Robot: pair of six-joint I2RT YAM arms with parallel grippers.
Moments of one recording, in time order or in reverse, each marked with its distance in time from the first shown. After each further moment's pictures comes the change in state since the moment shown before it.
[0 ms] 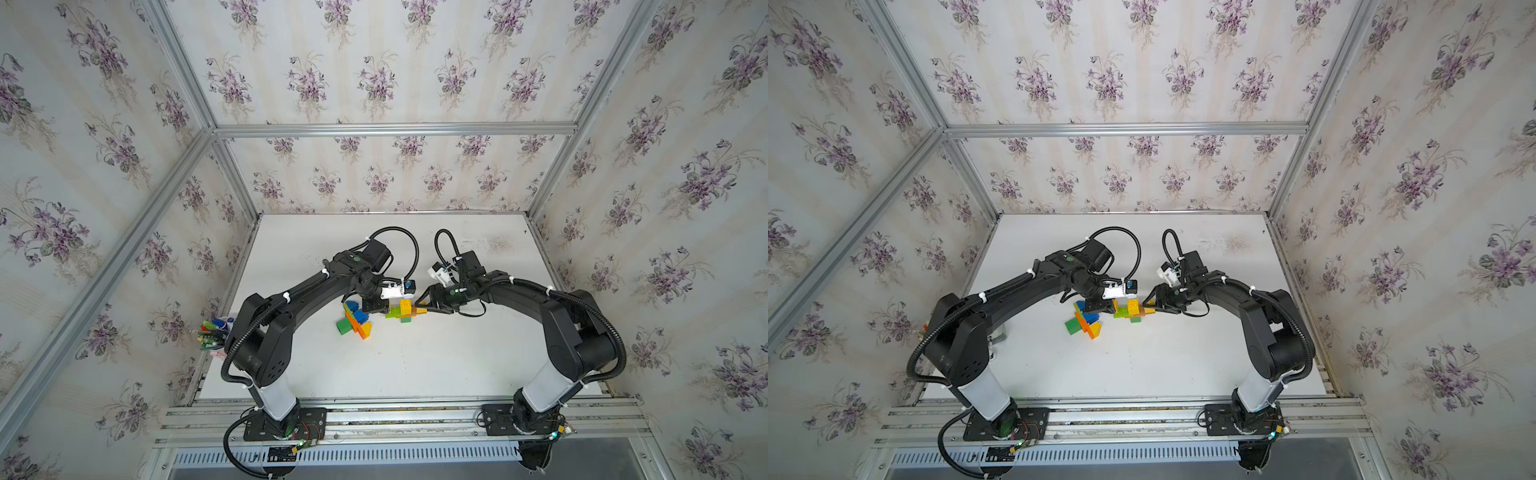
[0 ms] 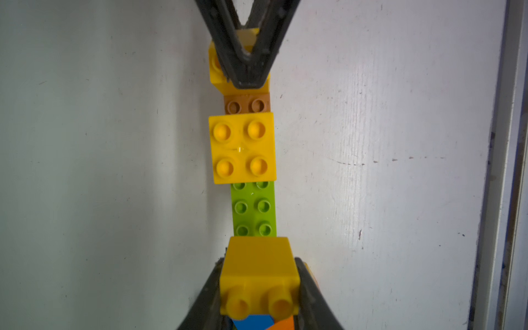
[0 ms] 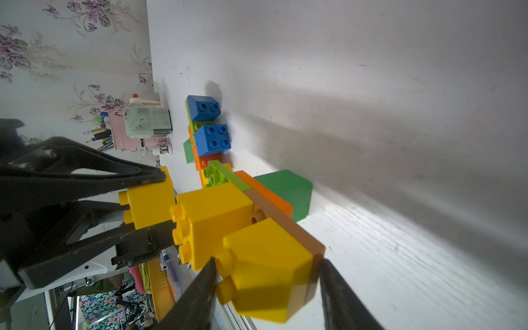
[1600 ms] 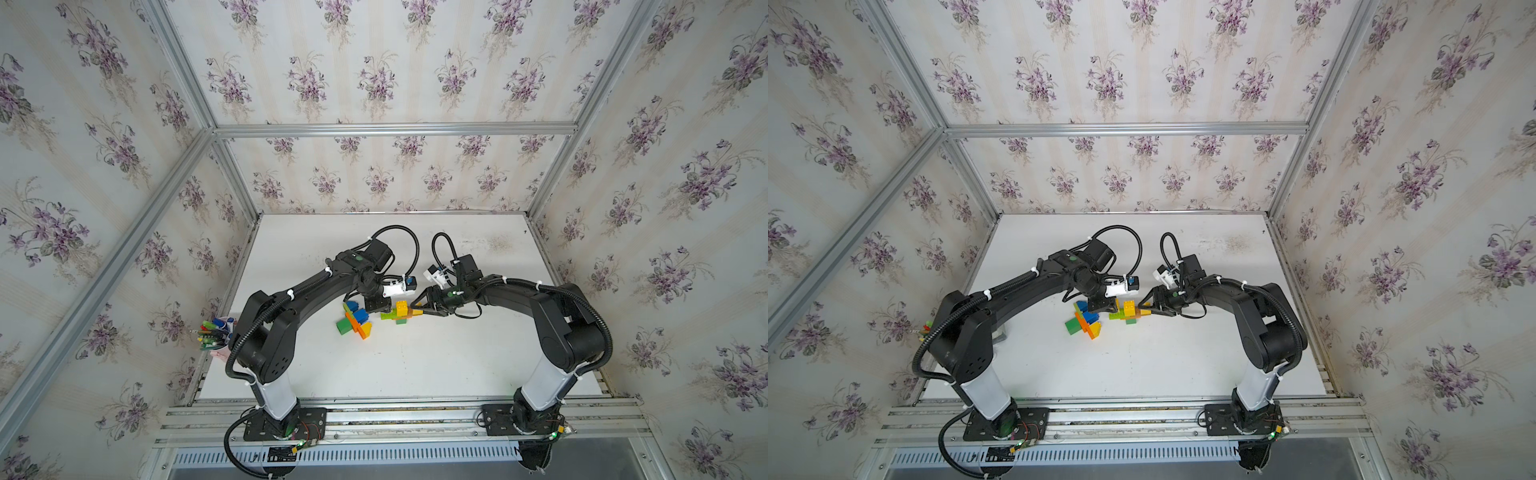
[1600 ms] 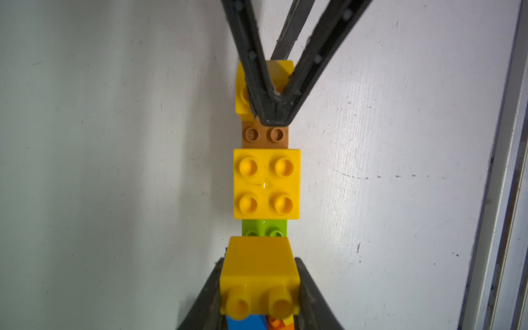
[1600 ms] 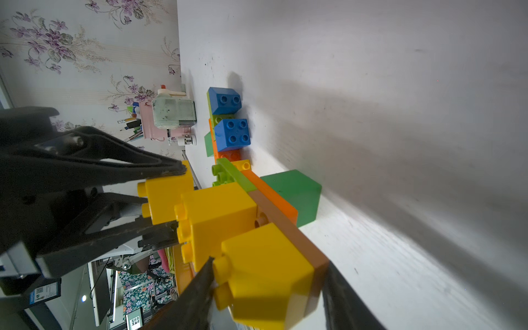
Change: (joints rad) left arm -0.002 0.020 0.010 0.009 0.000 -0.081; right arm -0.002 0.064 -0.034 0.134 -0.138 0.031
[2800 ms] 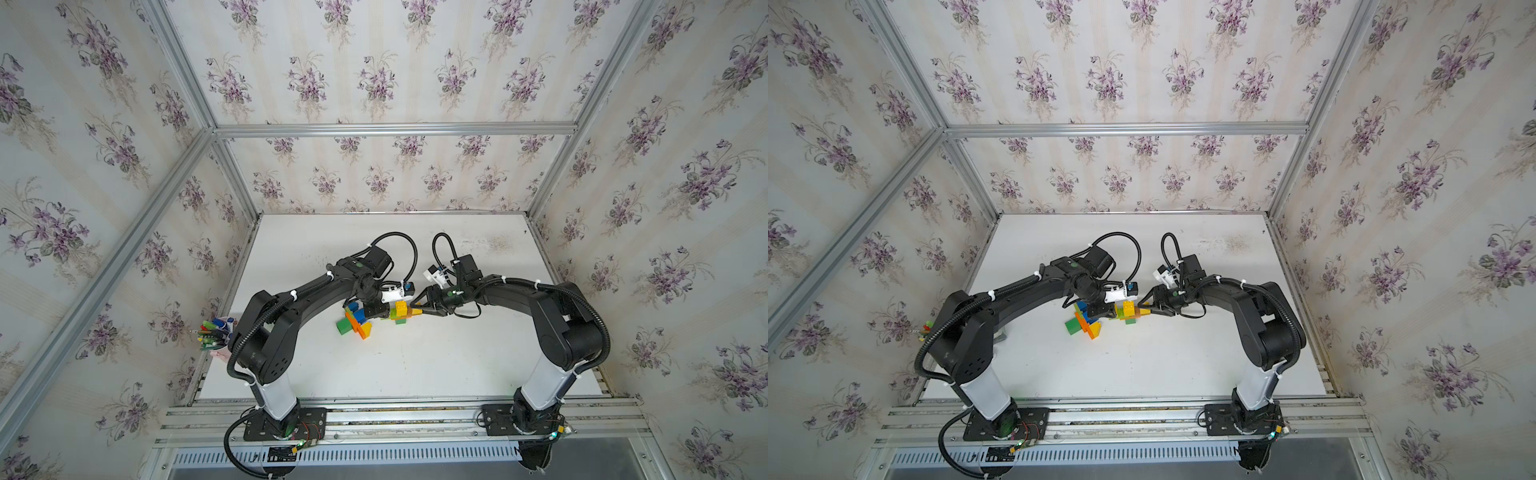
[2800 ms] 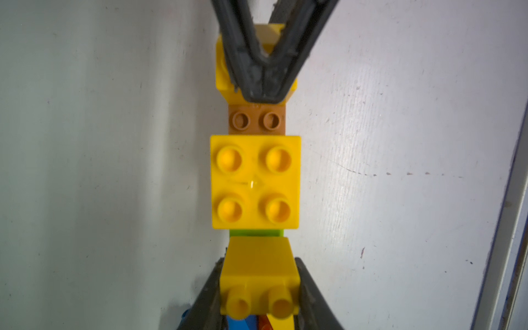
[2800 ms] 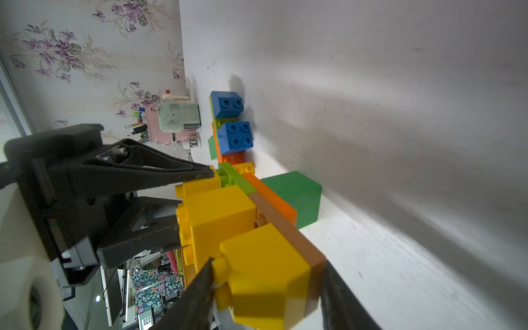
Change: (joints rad) left arm -0.006 0.003 -0.084 0.076 -0.018 -0.030; right arm 0.000 0.017 0.000 0.020 -0.016 0.034
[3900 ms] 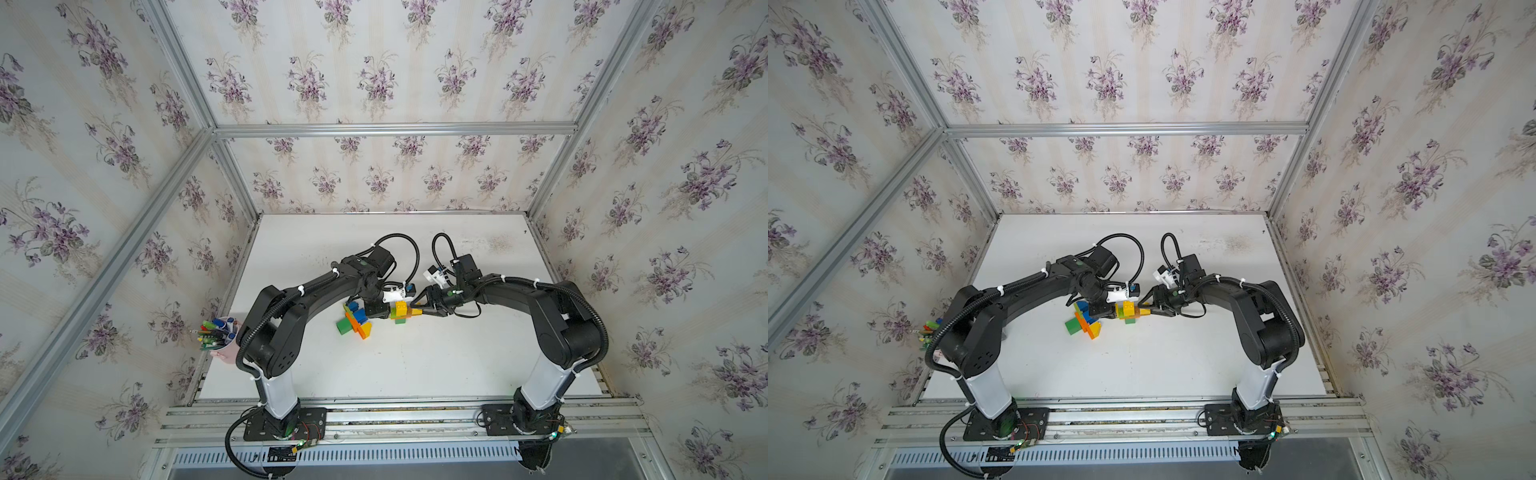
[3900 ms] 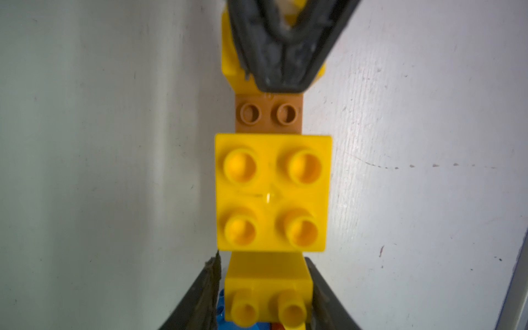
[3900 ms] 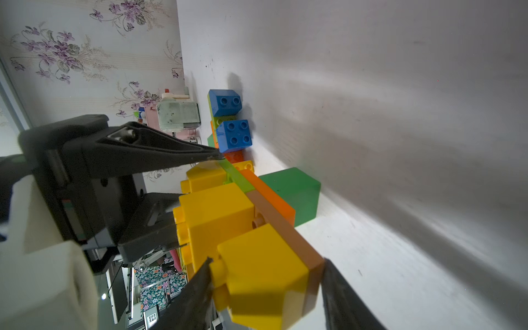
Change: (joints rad) left arm 0.001 0.051 0.043 -0.031 -0.044 0.040; right arm -0.002 0.008 0.011 -0.024 -0.001 -0.002
